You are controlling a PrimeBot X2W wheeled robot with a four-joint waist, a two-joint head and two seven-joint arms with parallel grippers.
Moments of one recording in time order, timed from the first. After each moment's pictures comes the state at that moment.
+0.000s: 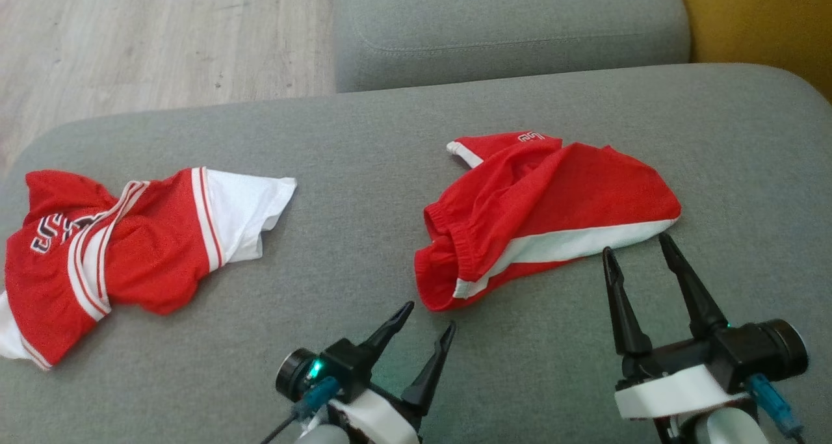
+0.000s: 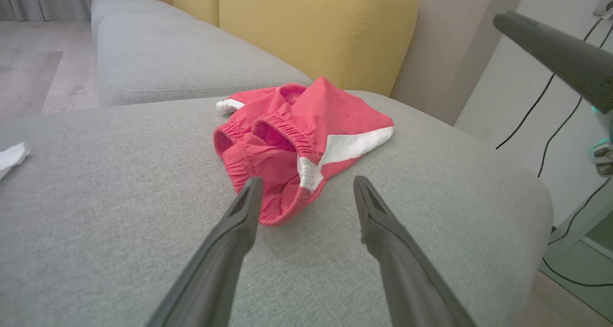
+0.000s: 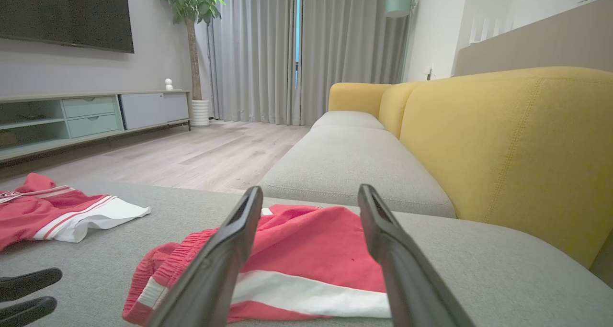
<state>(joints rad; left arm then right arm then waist) -0.29 0.14 -0.91 0.47 -0.58 -0.02 -0.25 0.07 -0.05 0.09 0.04 -0.02 0.13 -0.26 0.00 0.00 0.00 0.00</state>
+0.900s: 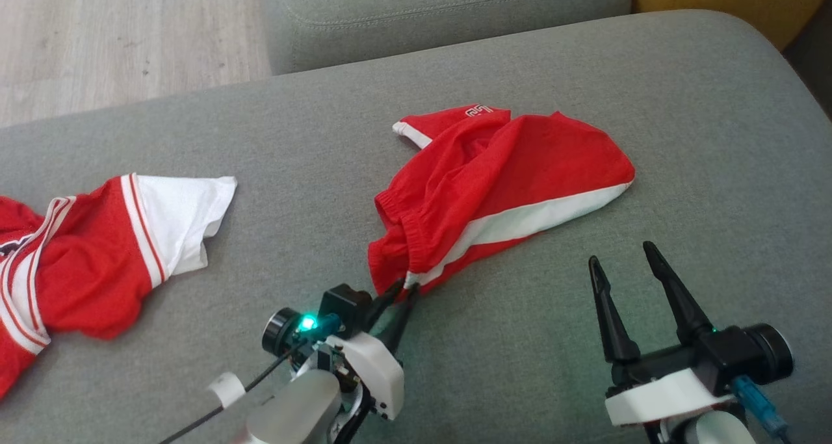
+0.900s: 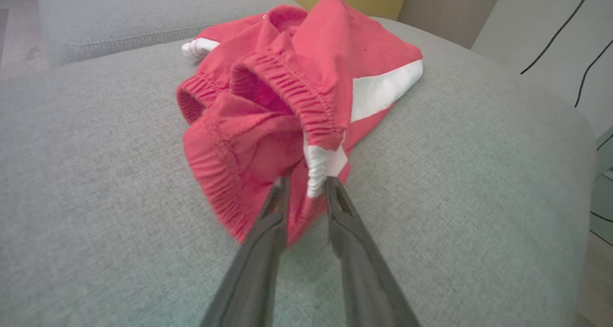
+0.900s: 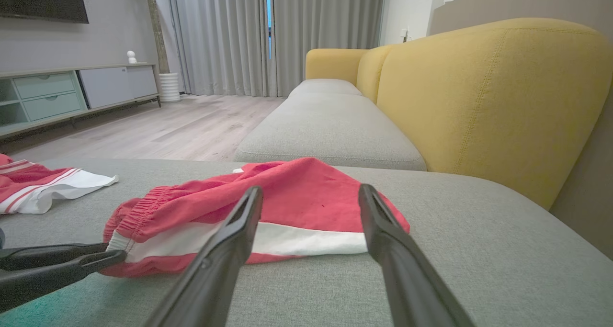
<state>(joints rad) -0.49 0.06 -0.93 0.82 -0.61 -0.06 -0.19 0.07 -0.05 0.12 0.08 -0.02 0.13 -0.26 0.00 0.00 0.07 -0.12</state>
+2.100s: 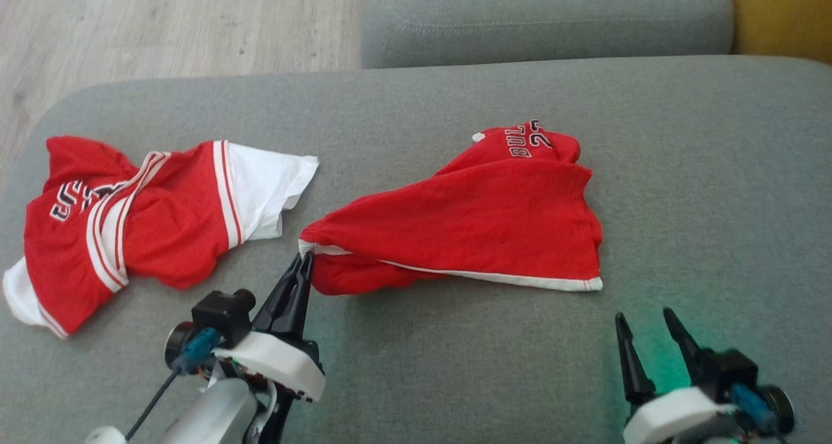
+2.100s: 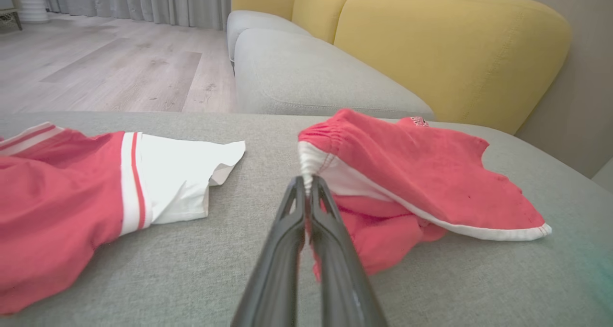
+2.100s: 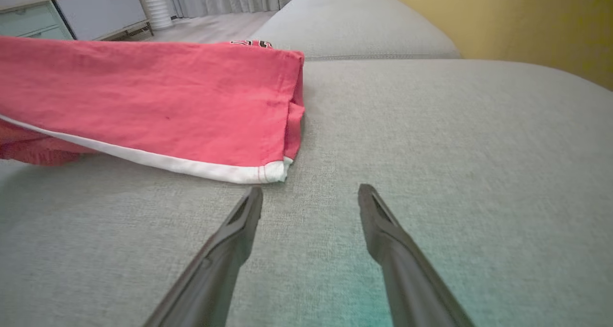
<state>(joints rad) -0.32 0.26 -0.68 0.50 -0.67 0.00 -0.25 0.05 -0.05 0.03 0.43 0.05 0.13 -0.26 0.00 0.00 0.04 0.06</state>
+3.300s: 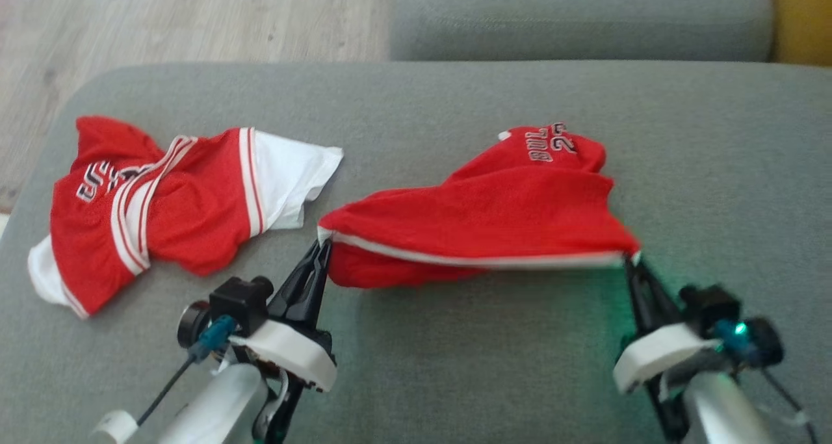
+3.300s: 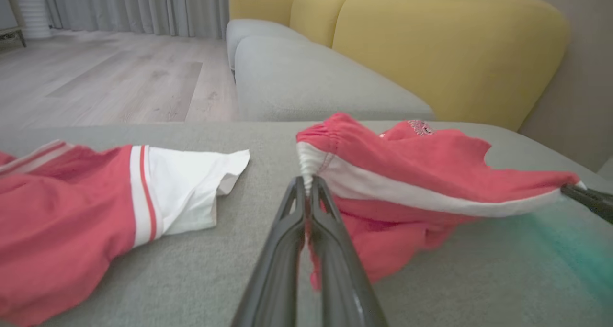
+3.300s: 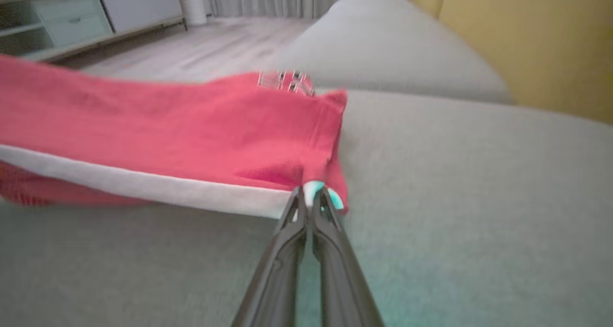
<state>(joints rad) -0.36 0.25 -0.71 0.50 -0.62 -0.01 -0.25 -0.17 -0.05 0.03 0.59 -0.03 0.13 -0.26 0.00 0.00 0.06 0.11</state>
